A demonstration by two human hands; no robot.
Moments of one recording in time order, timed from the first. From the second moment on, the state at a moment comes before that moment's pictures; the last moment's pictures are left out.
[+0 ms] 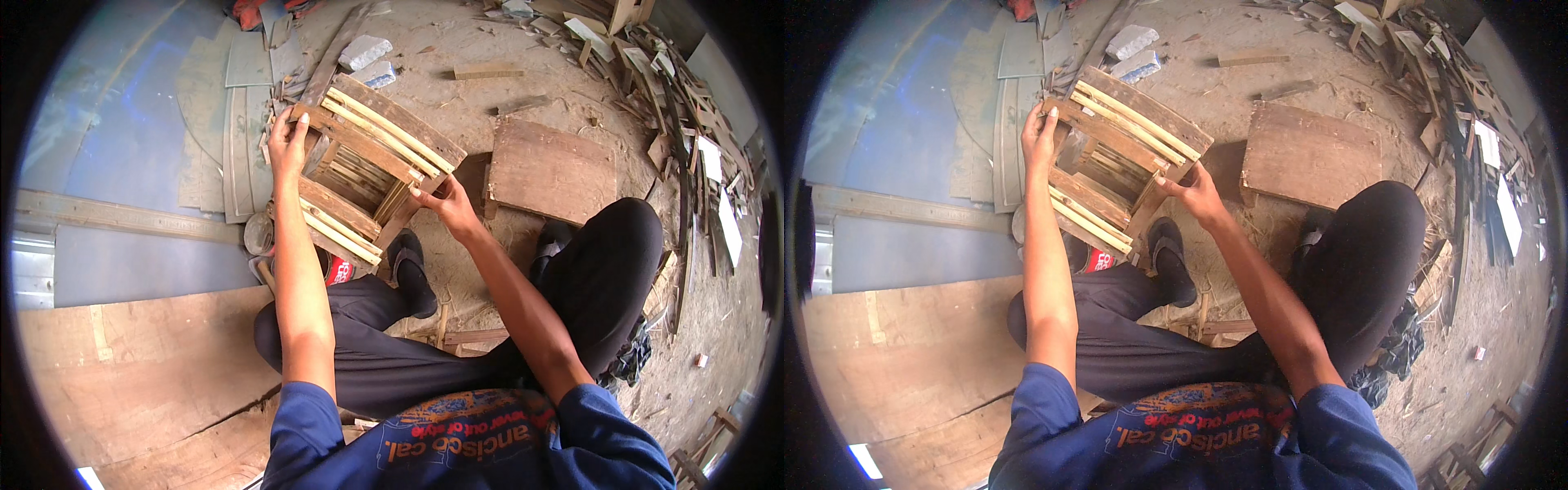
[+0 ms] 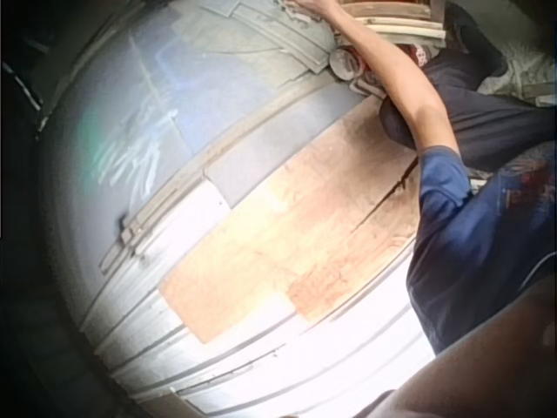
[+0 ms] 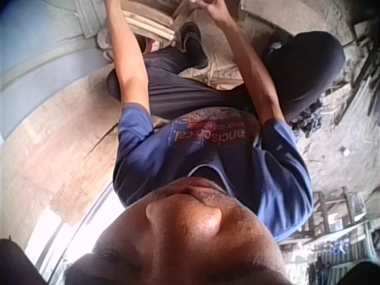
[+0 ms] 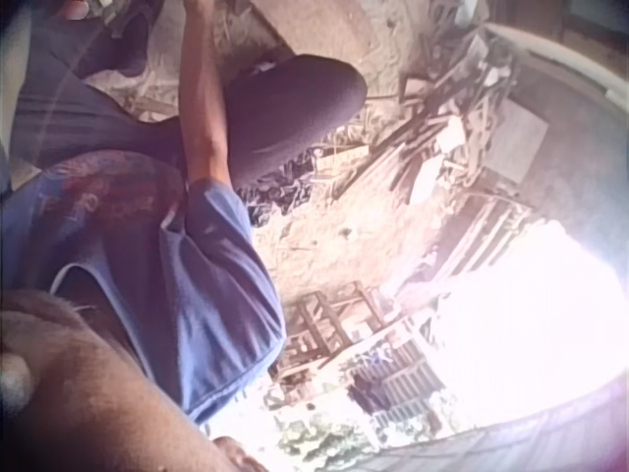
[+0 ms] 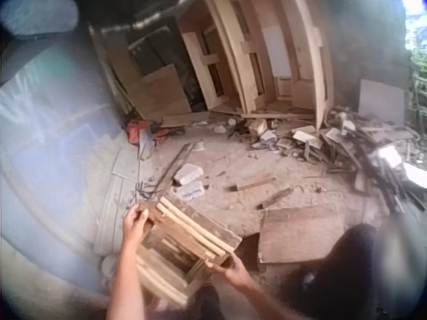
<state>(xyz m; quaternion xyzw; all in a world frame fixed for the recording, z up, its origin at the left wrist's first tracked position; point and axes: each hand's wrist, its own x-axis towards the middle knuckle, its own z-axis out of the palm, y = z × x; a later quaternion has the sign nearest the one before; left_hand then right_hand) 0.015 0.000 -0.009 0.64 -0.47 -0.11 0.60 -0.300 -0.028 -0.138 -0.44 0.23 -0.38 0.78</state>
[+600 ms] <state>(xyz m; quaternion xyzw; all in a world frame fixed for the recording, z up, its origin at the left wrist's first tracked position) 0.002 0.012 -0.014 0.65 -0.45 -0.04 0.60 -0.298 -0.026 -0.143 -0.48 0.25 -0.39 0.75</state>
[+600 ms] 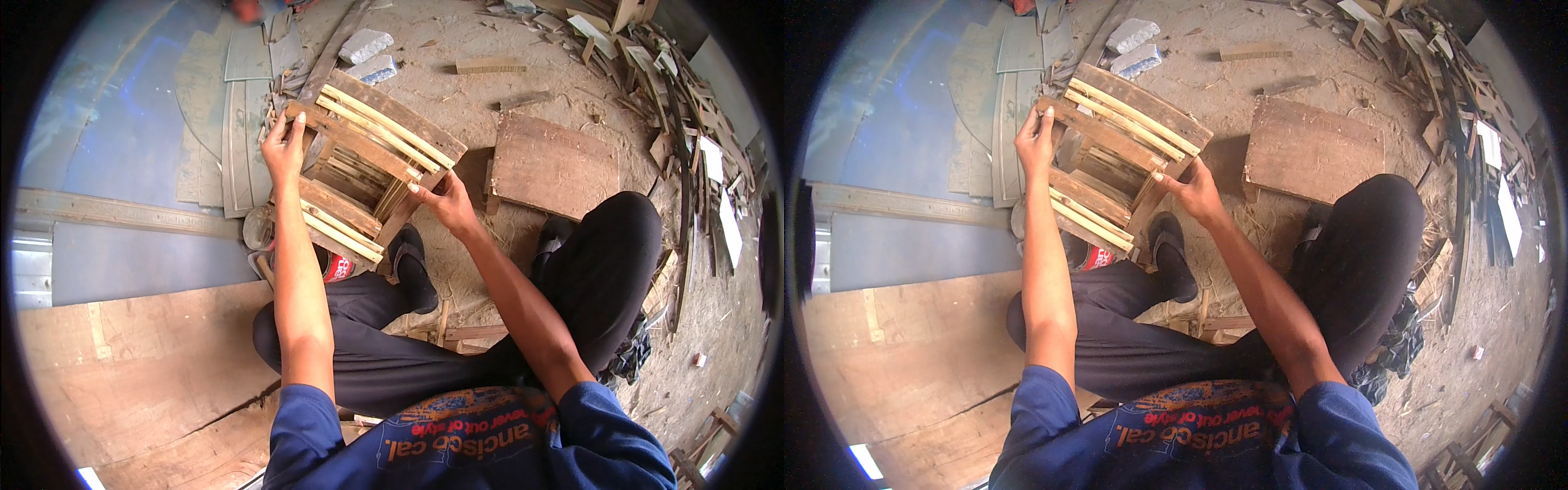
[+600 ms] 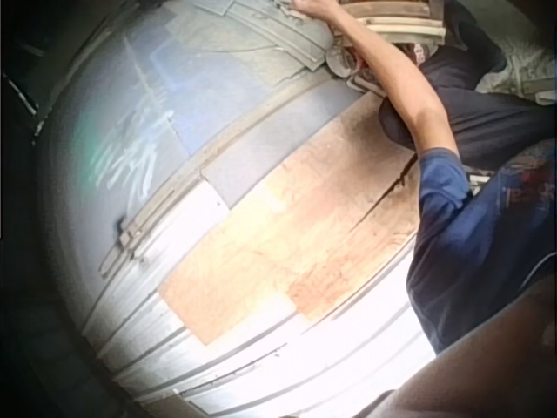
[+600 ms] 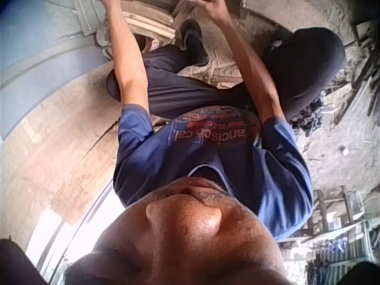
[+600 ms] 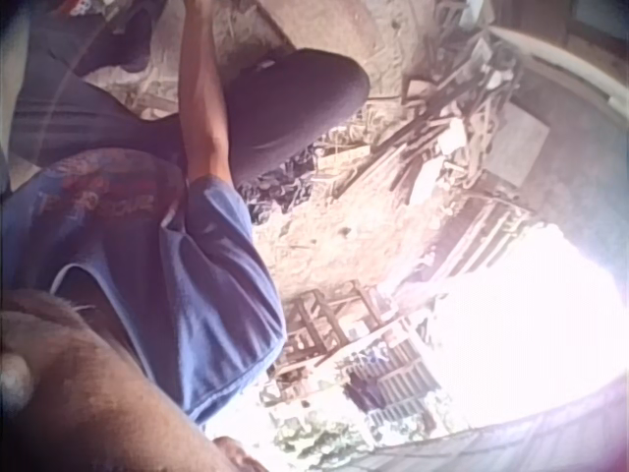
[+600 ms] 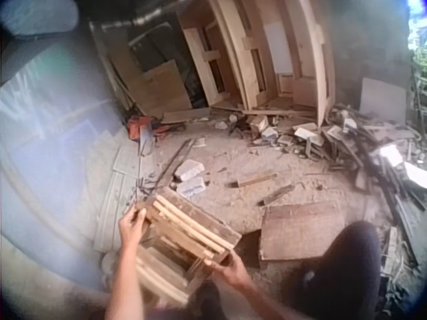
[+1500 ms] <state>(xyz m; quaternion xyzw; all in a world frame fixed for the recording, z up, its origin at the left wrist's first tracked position) -0.018 0.006 -0.007 0.68 -0.51 -0.04 0.52 -0.301 -0.027 -0.141 -0.46 0.26 -0.42 0.74</state>
